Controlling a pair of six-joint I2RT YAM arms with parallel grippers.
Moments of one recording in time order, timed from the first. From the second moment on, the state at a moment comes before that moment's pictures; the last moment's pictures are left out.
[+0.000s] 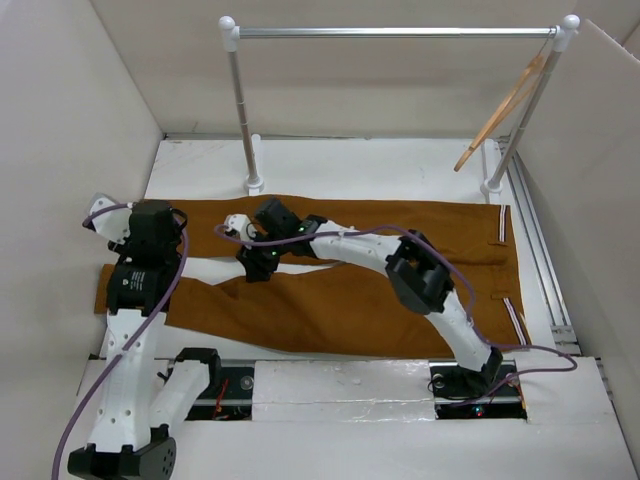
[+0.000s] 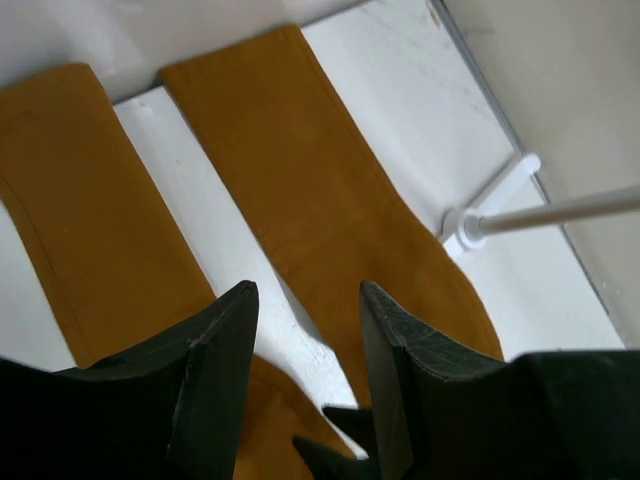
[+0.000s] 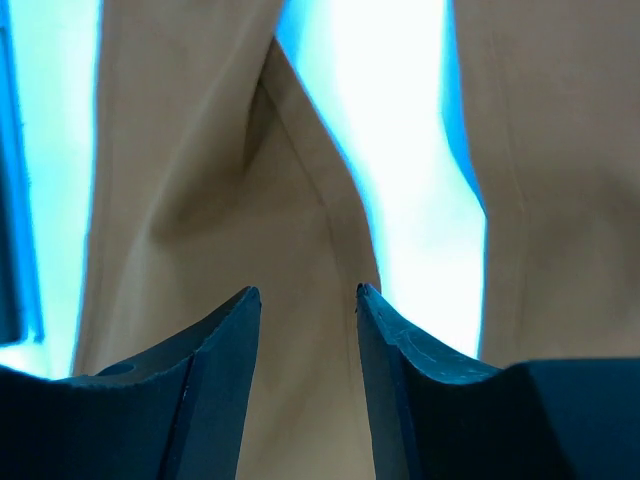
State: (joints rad) left arm -0.05 0.80 1.09 -0.86 -0.65 -0.88; right arm 0.98 2.26 1.87 -0.36 -0.48 -0.14
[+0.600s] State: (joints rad) left arm -0.08 0.74 0.93 -0.81 -0.54 -0.84; right arm 0.95 2.41 1.93 -0.33 -0.52 -0.06
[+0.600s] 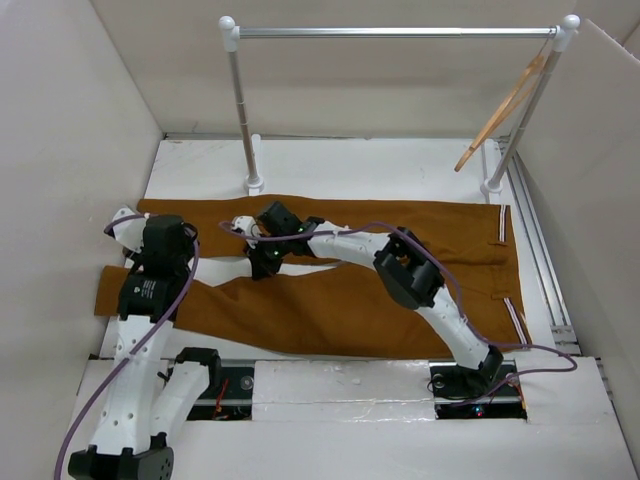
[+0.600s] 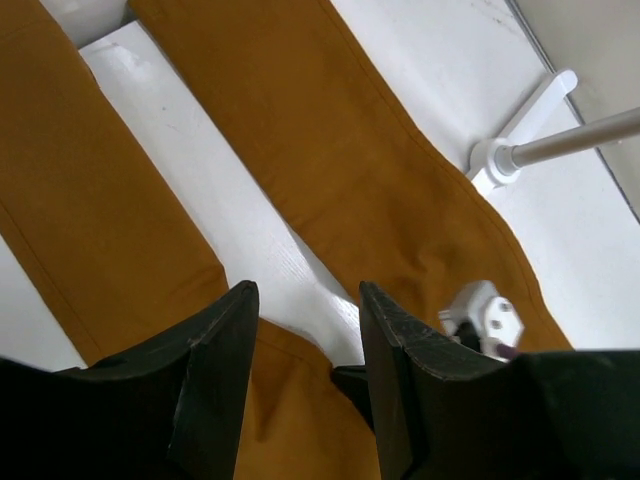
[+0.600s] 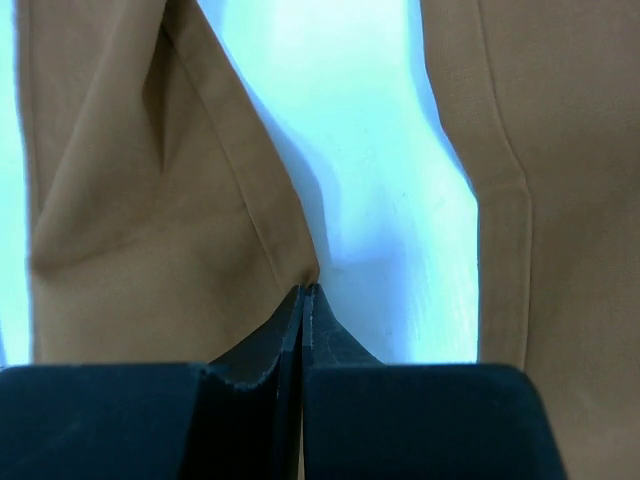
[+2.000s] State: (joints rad) left arm 0.46 1.08 0.78 -0.71 -0.30 -0.94; right arm 0.89 1.04 0.82 -0.34 -0.36 -0.05
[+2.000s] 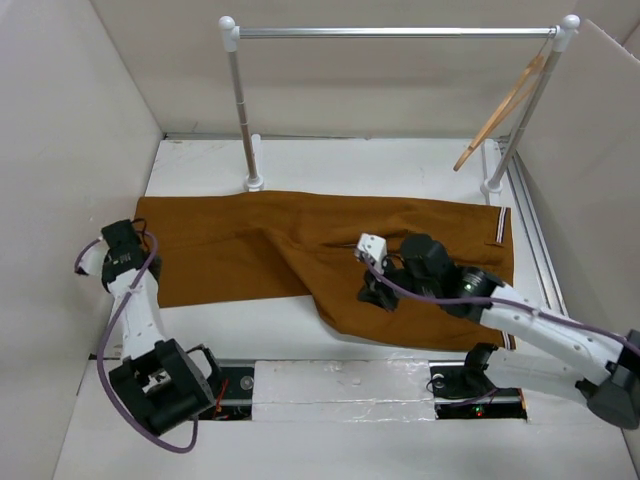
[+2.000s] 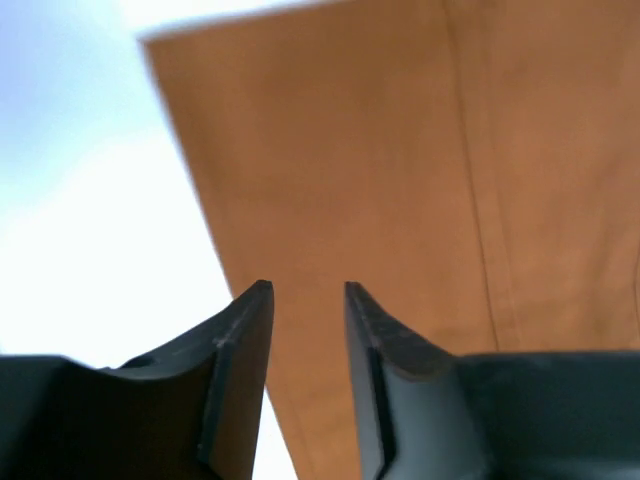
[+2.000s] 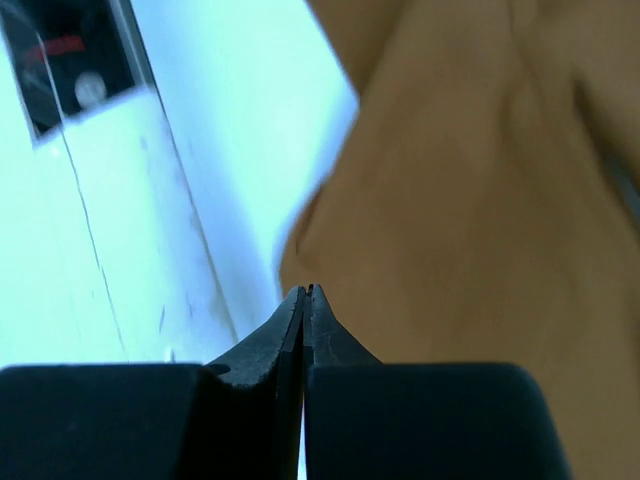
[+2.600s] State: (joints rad) left arm 0.78 1.30 0.74 -0.66 -0.22 -0.87; right arm 0.78 0.82 0.72 -0.52 -0.37 -0.07
